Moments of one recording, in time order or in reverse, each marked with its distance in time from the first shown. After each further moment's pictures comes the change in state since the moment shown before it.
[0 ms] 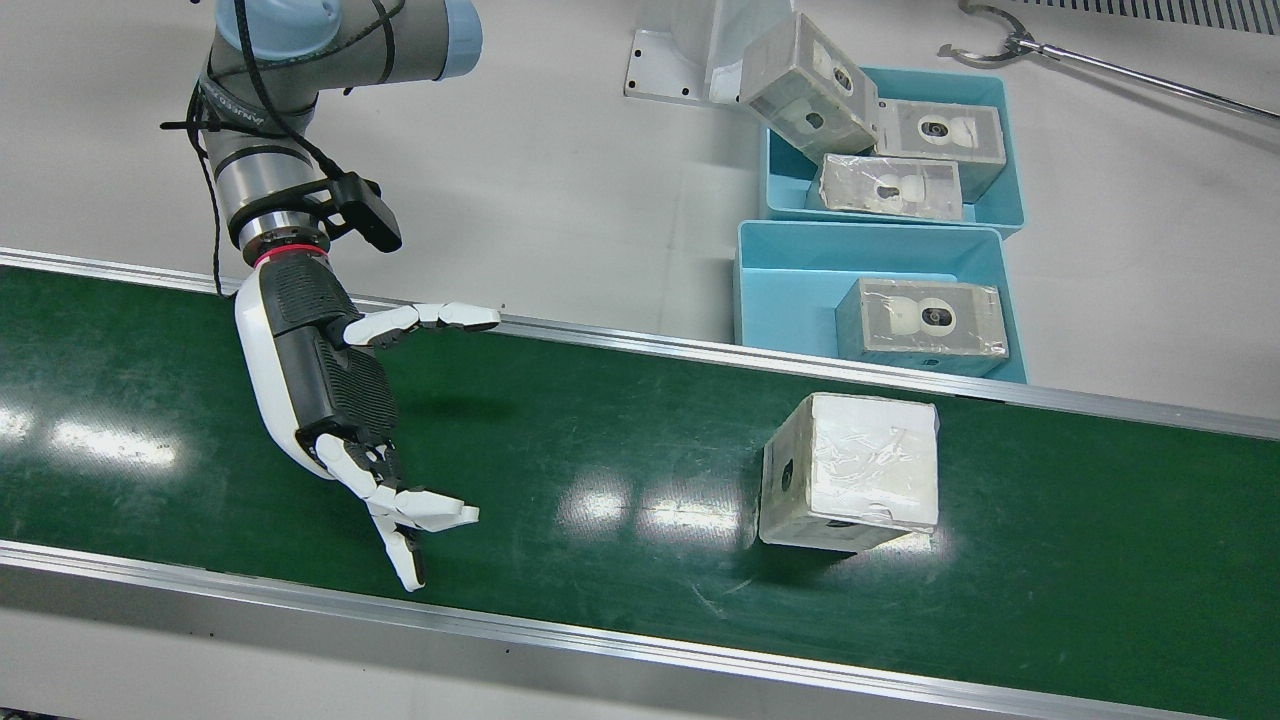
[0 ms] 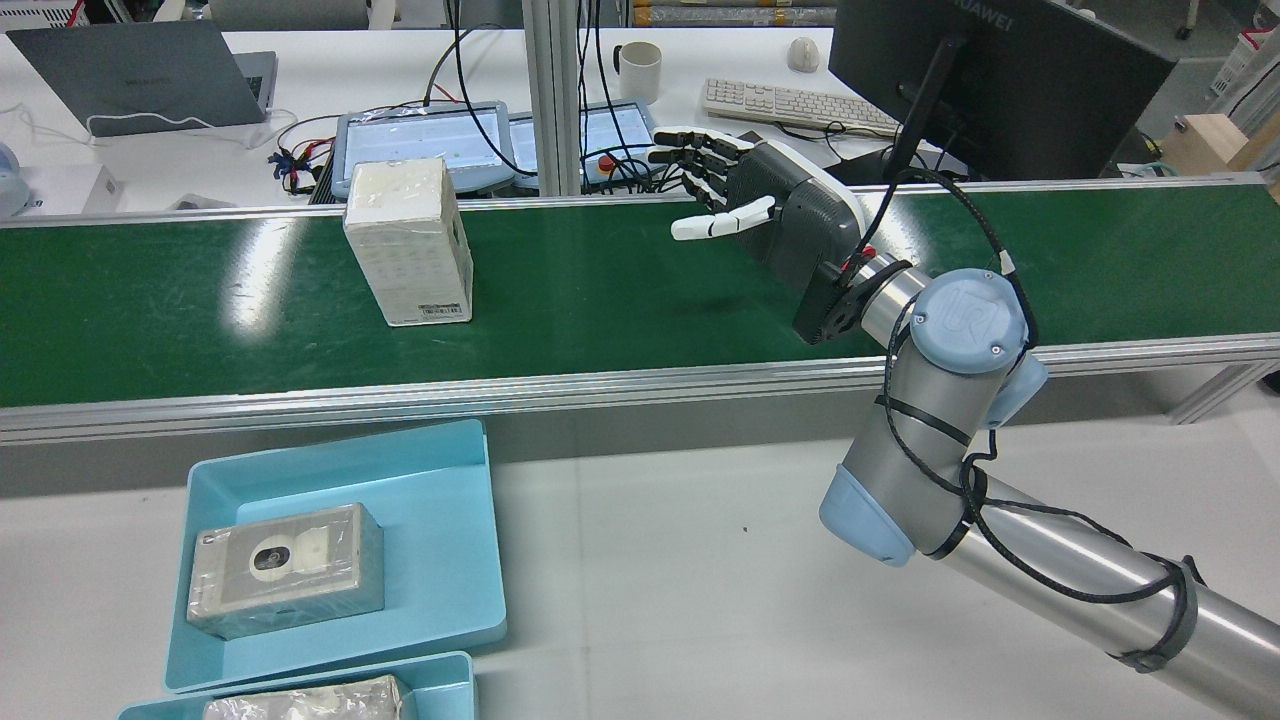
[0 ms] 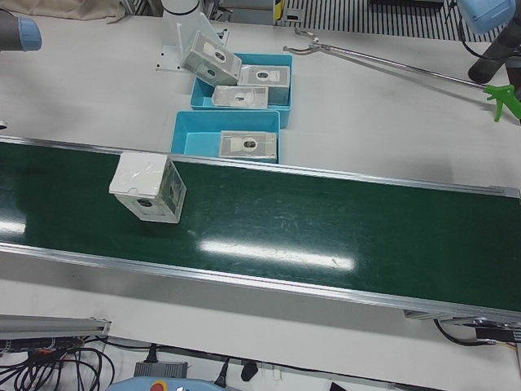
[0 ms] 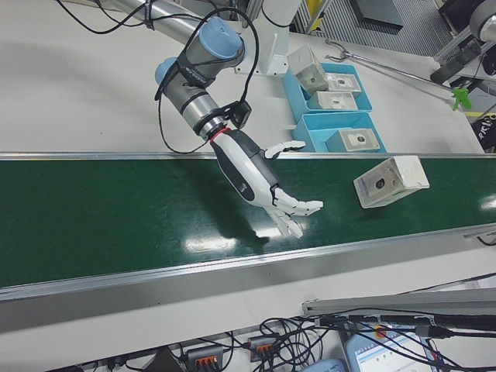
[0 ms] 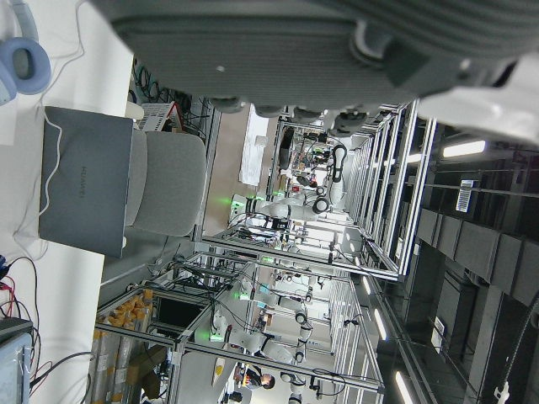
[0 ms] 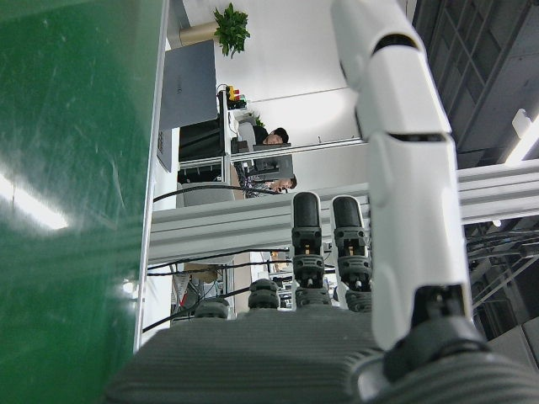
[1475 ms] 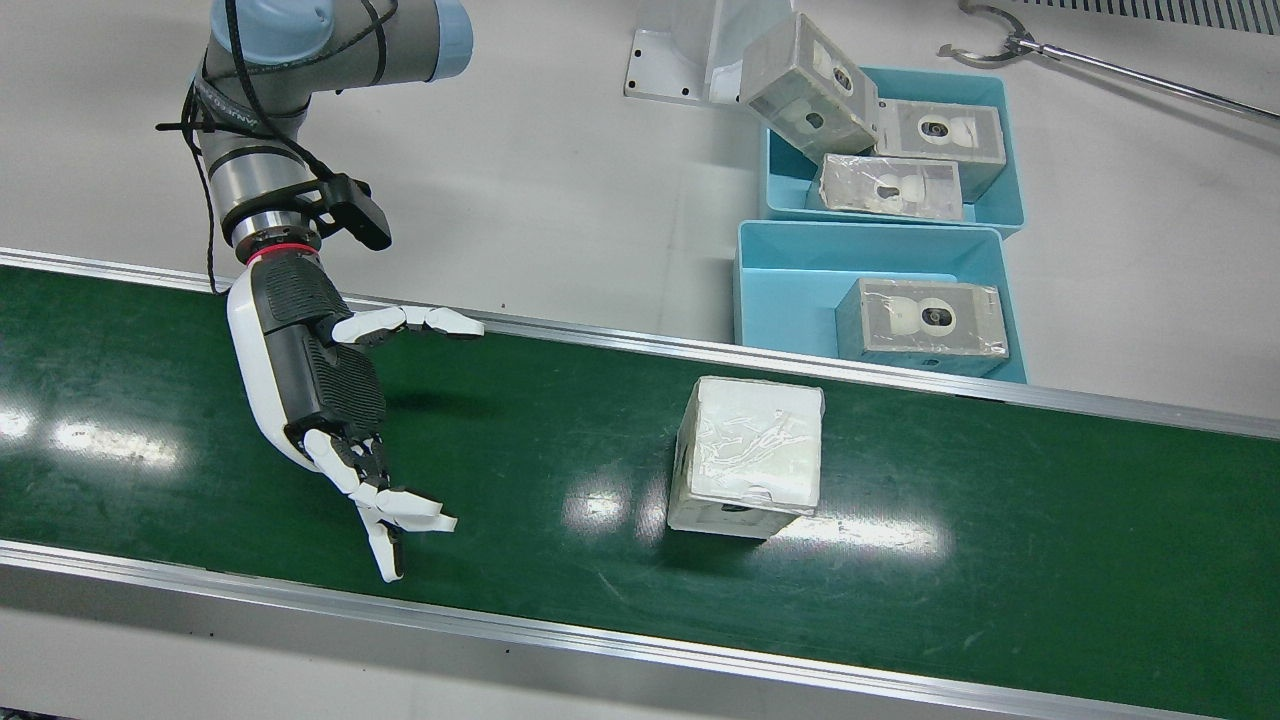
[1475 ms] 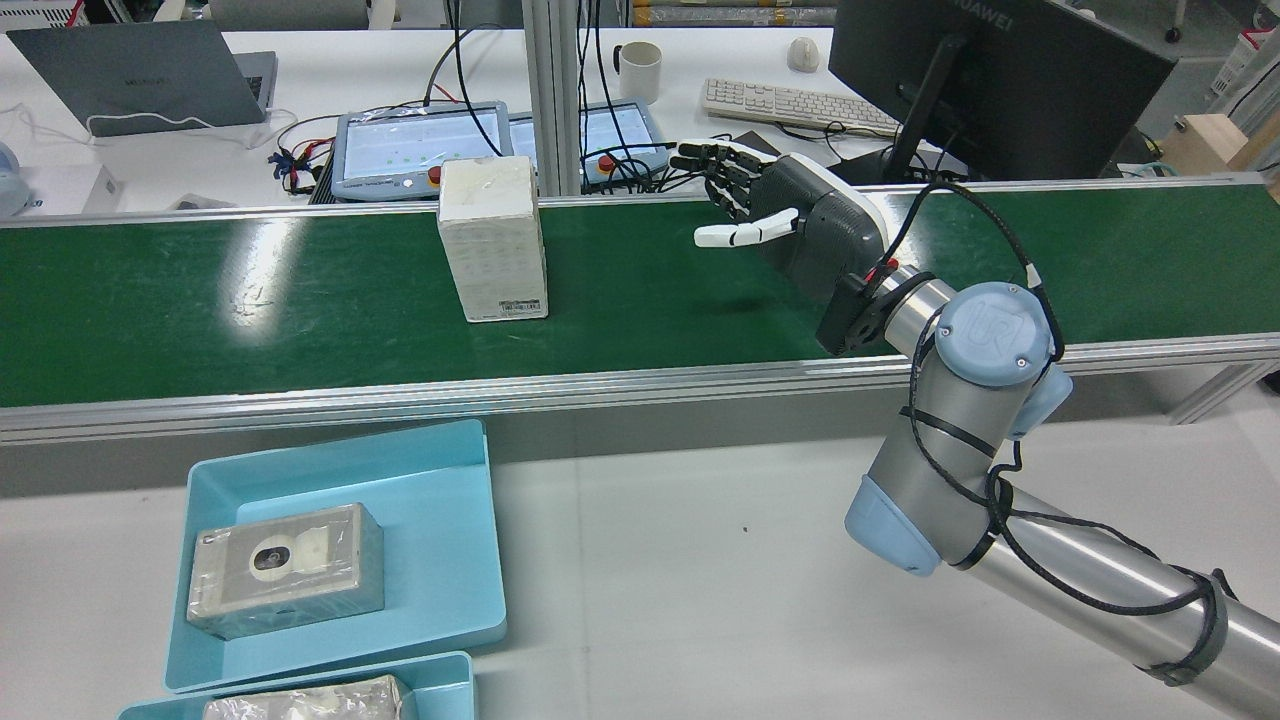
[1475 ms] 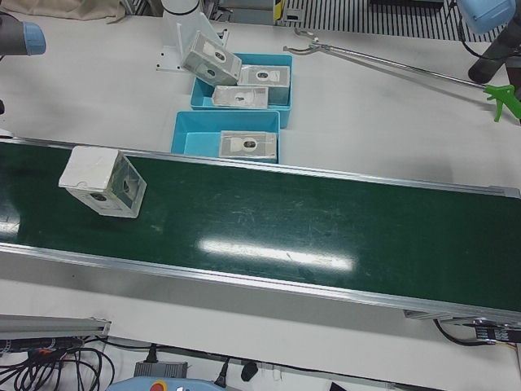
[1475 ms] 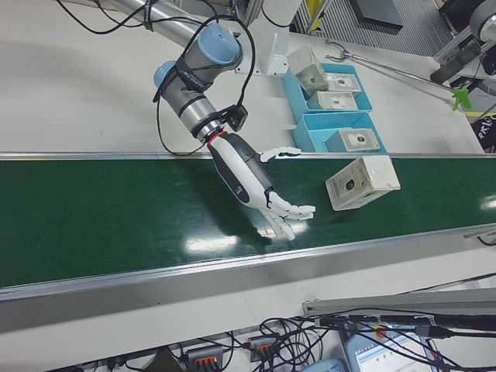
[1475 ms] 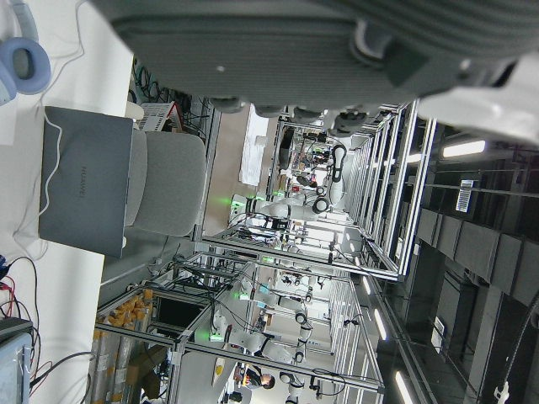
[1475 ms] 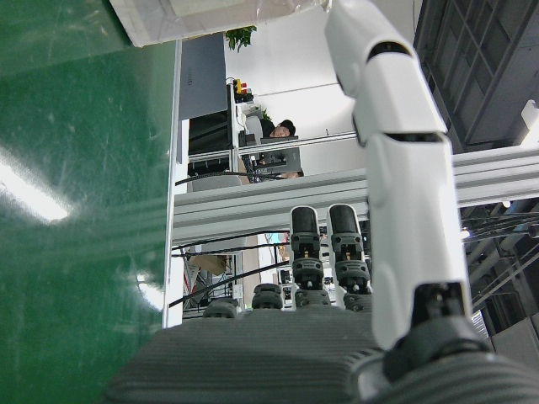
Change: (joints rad) left arm 0.000 0.000 0.000 0.000 0.000 0.000; right arm 0.003 -0.051 0.020 0.007 -0.001 0.011
